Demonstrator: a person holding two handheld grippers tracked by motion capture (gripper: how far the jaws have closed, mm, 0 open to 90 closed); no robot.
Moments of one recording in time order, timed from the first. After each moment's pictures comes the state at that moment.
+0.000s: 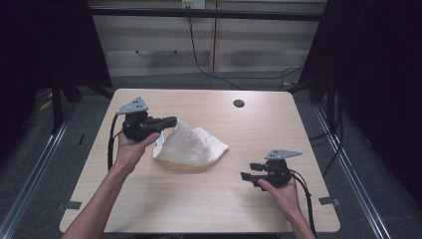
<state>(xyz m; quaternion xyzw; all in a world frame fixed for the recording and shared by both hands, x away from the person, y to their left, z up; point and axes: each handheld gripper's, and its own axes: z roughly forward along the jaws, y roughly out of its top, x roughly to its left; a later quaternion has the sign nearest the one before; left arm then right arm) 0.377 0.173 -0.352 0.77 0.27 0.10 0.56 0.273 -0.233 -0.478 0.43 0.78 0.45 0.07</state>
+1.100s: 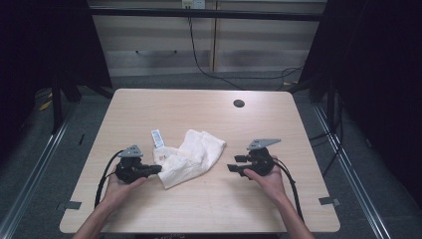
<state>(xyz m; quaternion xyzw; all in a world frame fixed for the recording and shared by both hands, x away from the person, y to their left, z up) 0.331 0.222 -0.492 0.84 0.32 0.02 0.44 0.323 -0.193 -0.478 0.37 0.82 0.43 0.07</state>
